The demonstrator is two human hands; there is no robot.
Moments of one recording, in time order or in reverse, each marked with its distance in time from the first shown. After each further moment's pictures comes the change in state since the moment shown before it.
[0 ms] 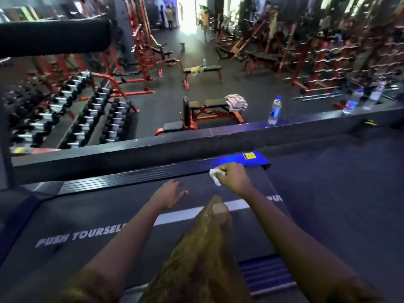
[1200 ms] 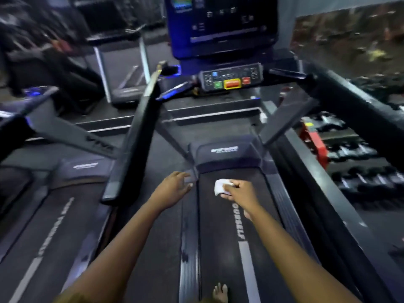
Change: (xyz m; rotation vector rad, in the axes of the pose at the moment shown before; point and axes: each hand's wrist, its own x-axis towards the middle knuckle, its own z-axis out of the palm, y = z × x) left_hand -0.129 0.024 -0.293 -0.355 0.782 -1.435; right_hand 0.209 -0.367 0.069 0.483 -1.526 -0.302
